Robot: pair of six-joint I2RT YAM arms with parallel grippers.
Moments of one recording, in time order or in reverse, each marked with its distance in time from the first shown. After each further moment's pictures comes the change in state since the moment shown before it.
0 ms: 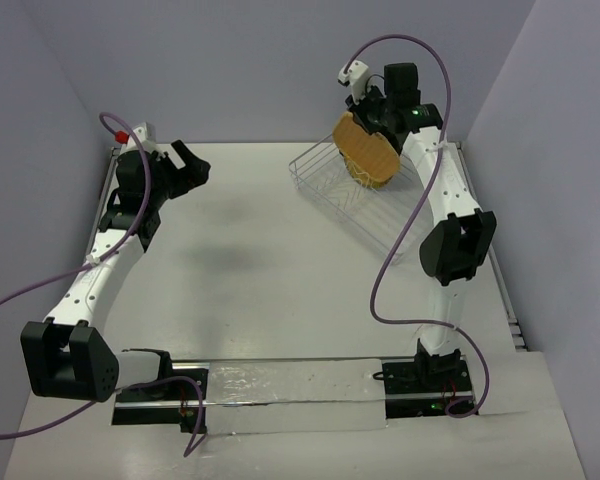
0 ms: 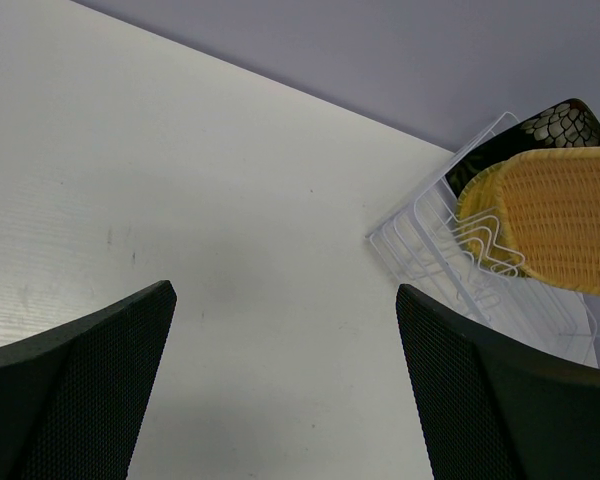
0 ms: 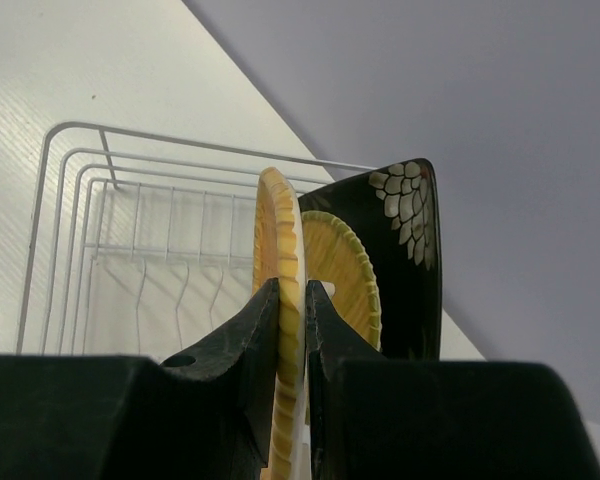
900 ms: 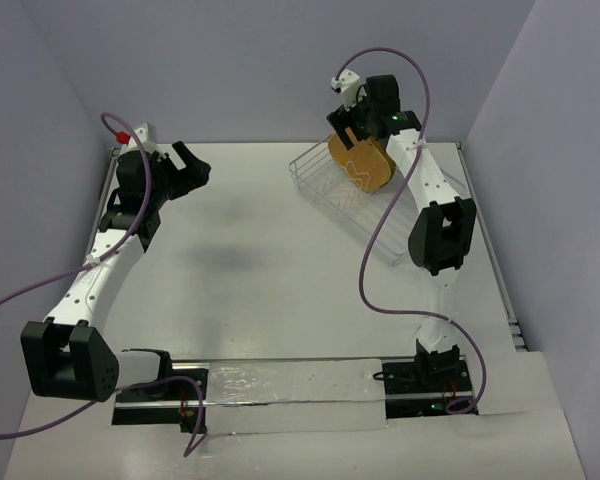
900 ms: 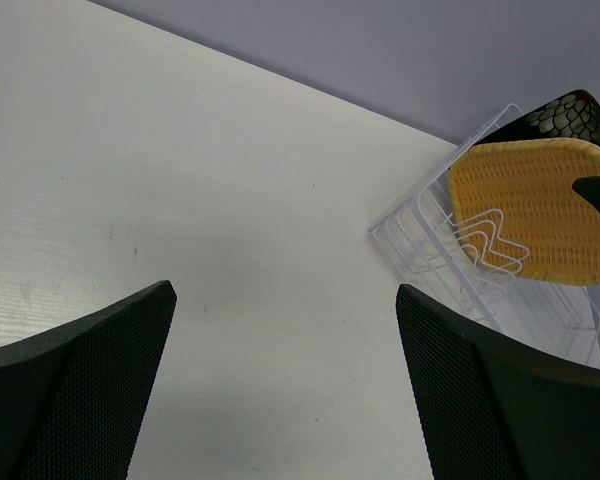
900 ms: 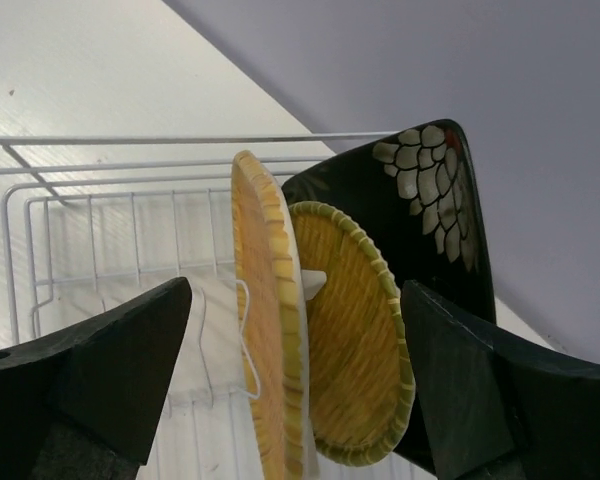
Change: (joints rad) left arm 0.001 0.000 0.000 -0.012 0.006 0.008; right arm 0.031 0.142 0.015 0.080 0.171 0.119
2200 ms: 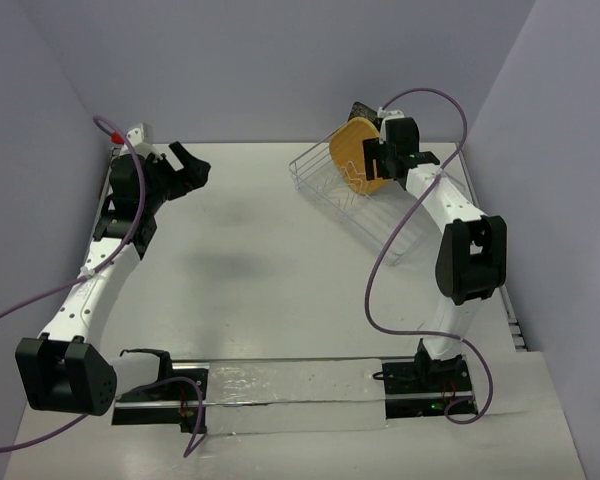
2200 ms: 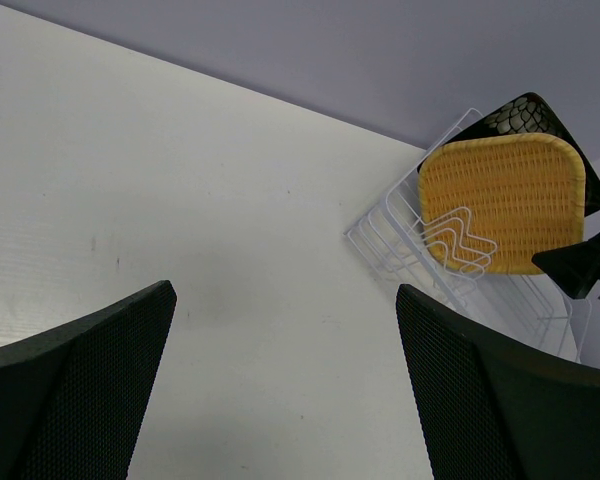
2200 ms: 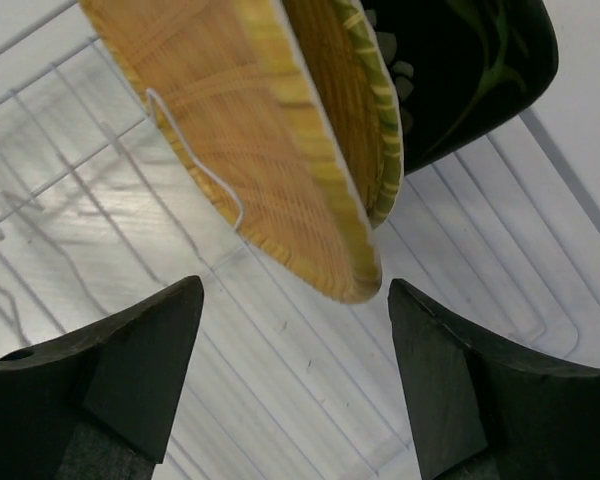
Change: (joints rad) left arm 0.000 -0.068 -0.021 0.016 0.039 0.002; right arm -0.069 -0.335 -0.669 0.207 0.282 0.452
